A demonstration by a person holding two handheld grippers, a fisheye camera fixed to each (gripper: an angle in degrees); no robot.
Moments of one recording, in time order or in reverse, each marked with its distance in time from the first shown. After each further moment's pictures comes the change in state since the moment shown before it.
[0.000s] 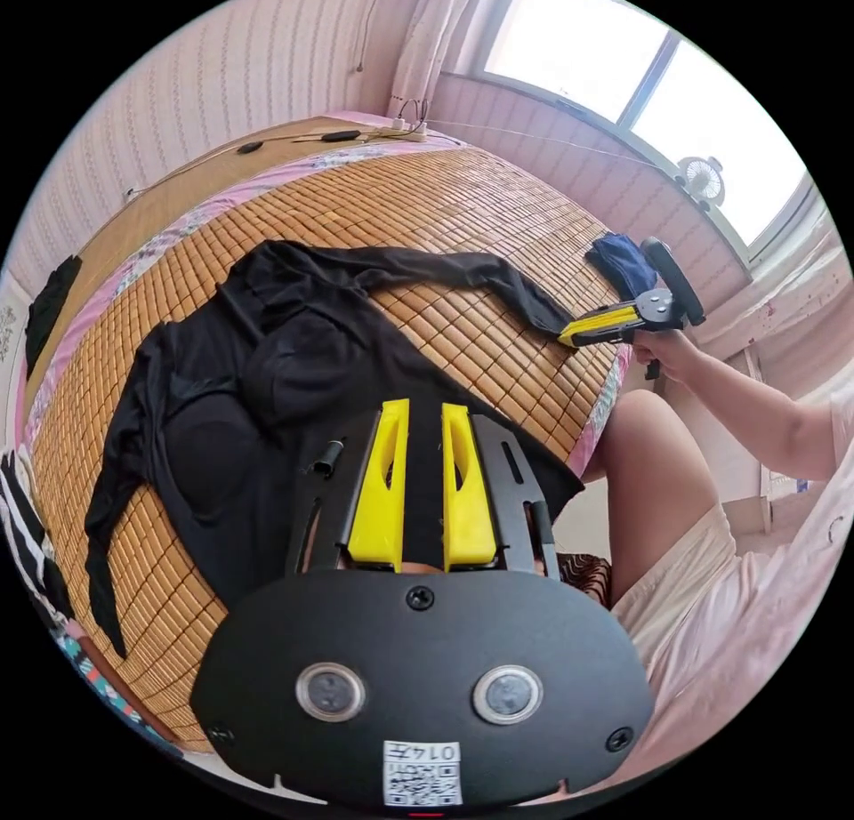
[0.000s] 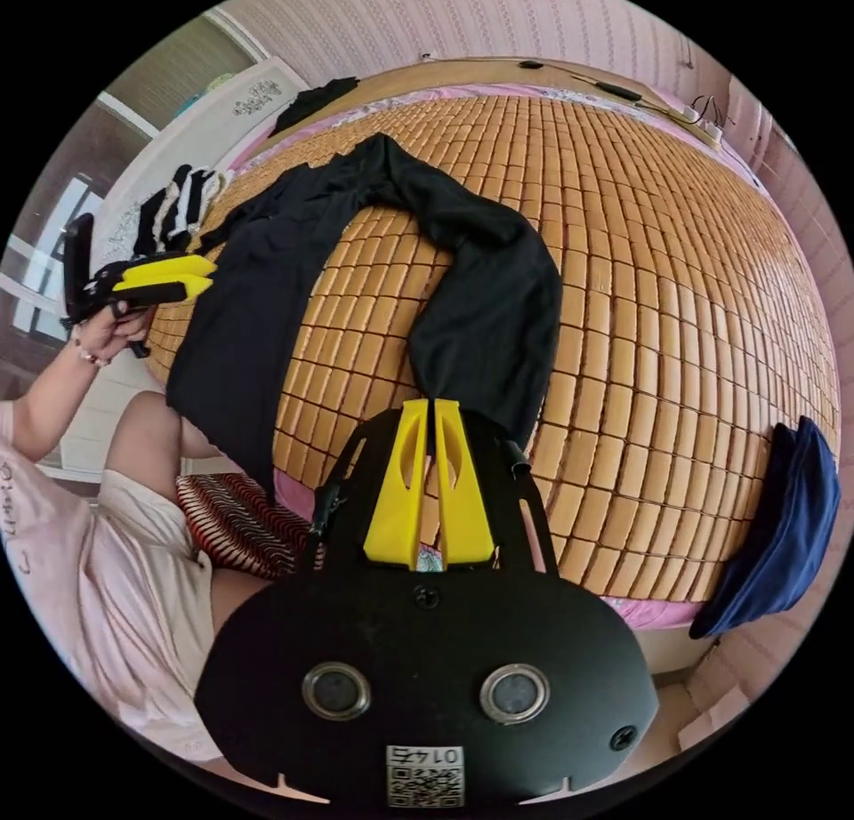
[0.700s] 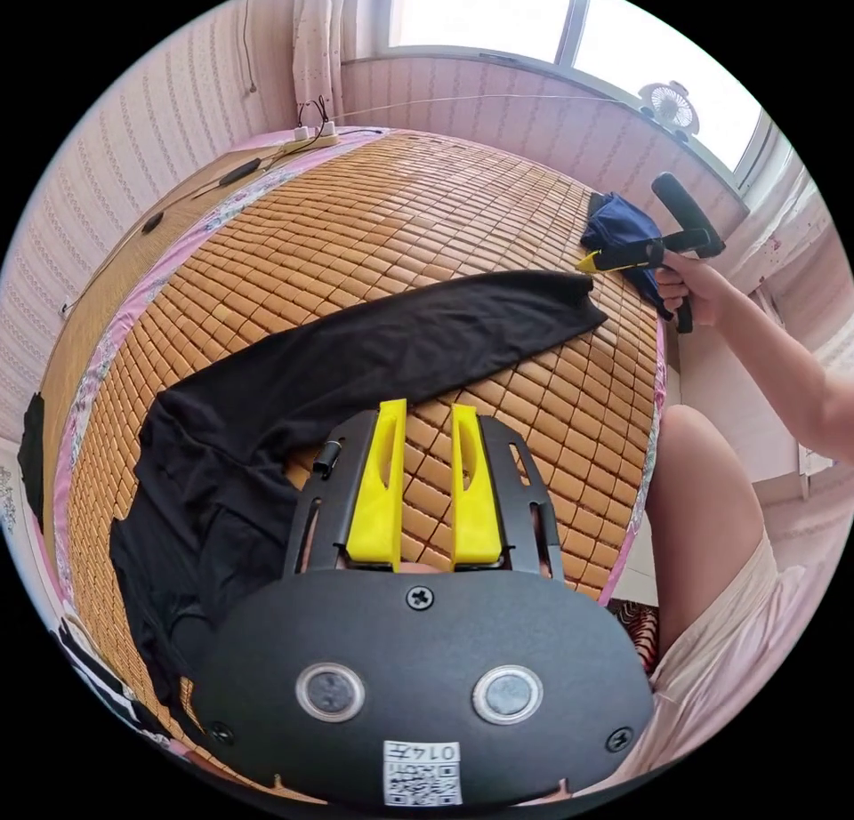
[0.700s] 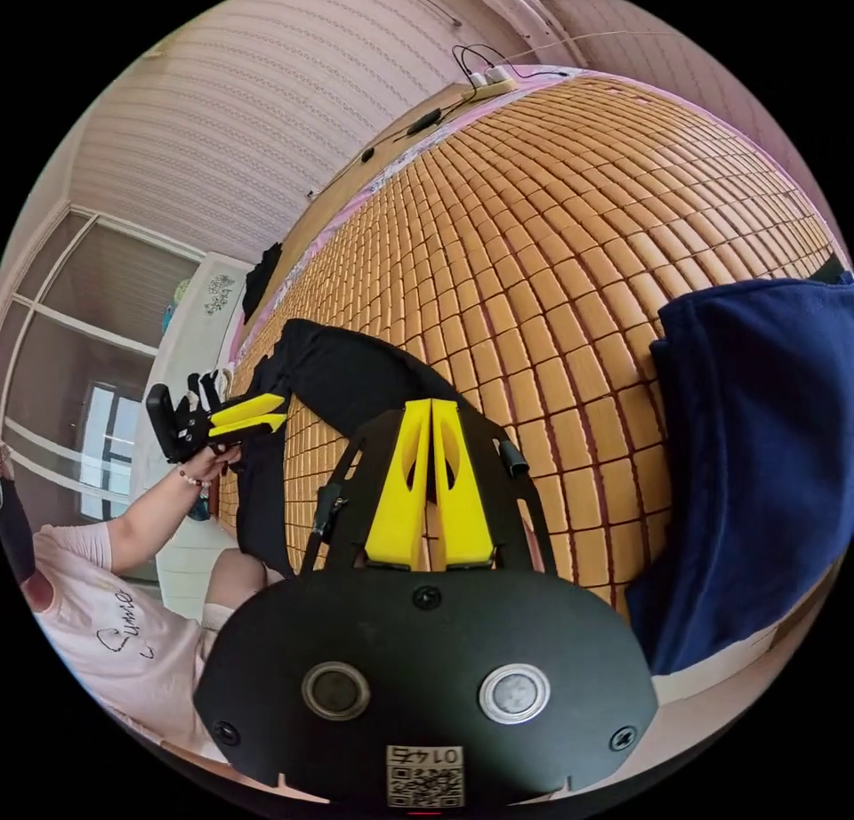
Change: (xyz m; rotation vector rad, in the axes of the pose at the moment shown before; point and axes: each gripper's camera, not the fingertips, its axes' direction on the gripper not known) left arm 0.070 -0.157 0.122 -0.053 -0.050 0.215; right arm 0.183 0.013 -0.082 0.283 -0.037 0.394
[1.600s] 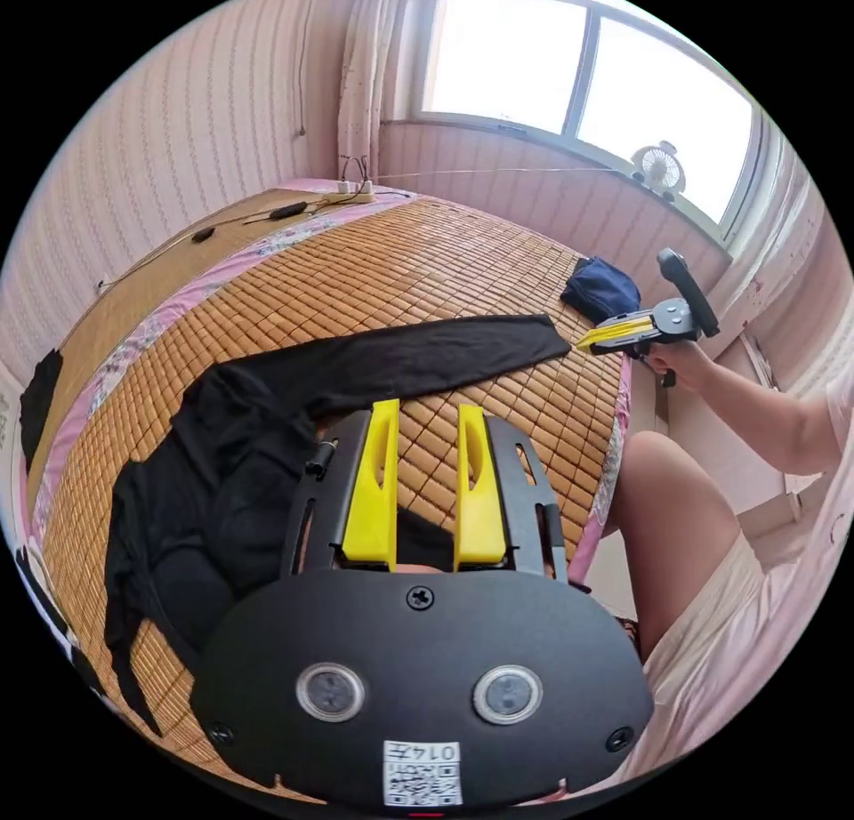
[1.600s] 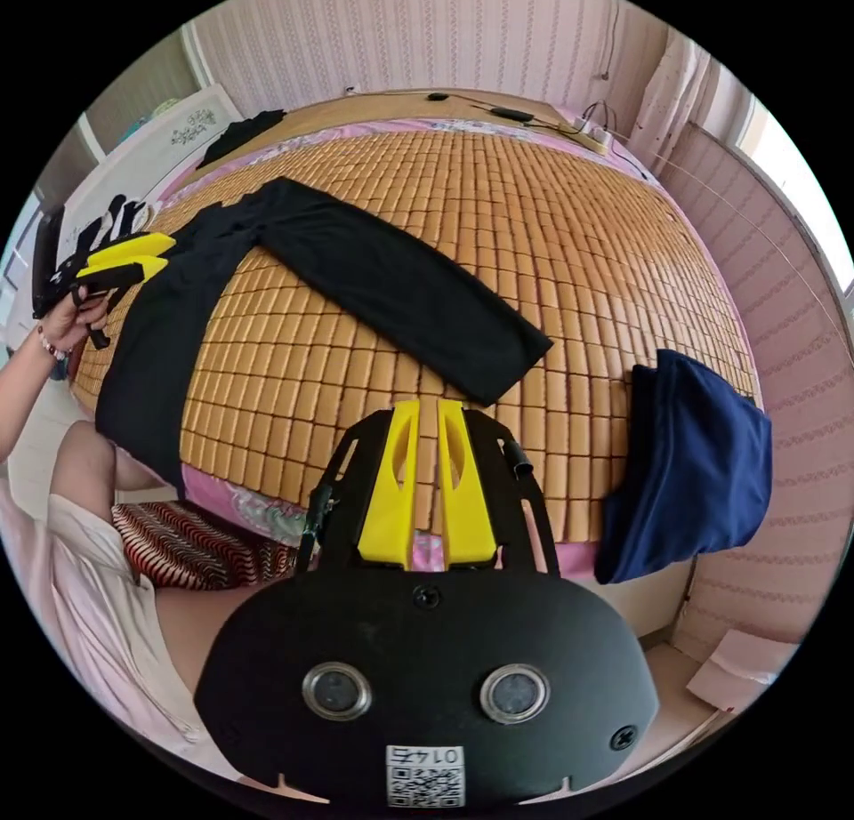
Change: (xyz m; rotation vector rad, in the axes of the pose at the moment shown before) left arm -0.015 0.145 -0.104 0.203 -0.011 -0.187; right arm -0.162 0.080 0.134 -0.171 0.421 -0.367
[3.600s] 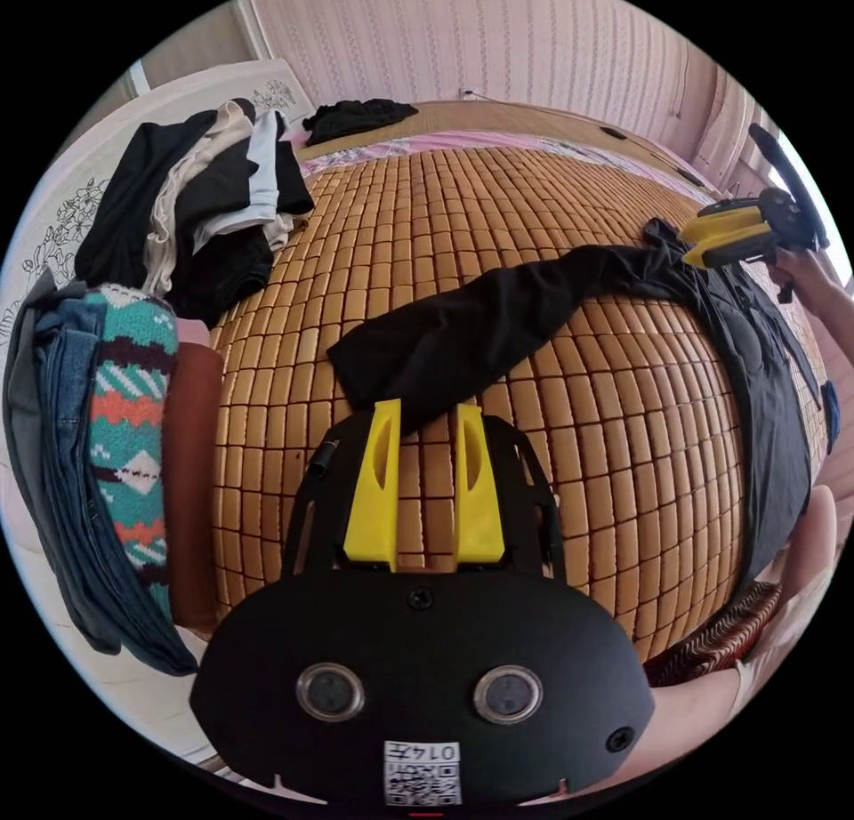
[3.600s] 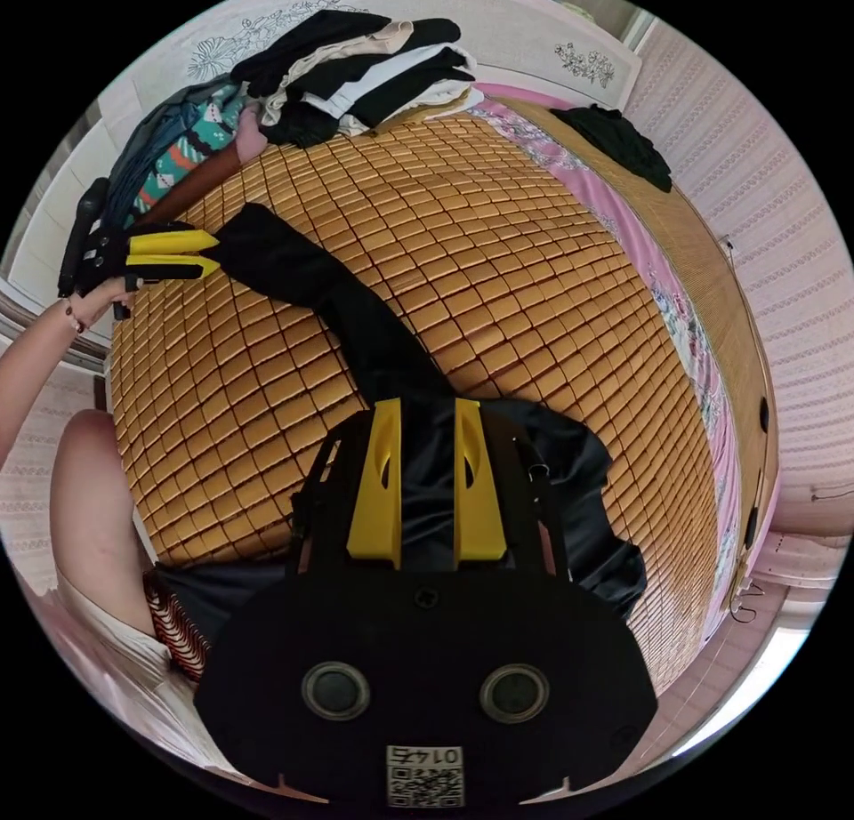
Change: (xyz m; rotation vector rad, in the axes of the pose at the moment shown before) left arm -0.431 0.482 -0.290 -0.178 -0.475 -0.662; right arm -0.744 -0.457 0.376 -0.103 0.042 -0.843
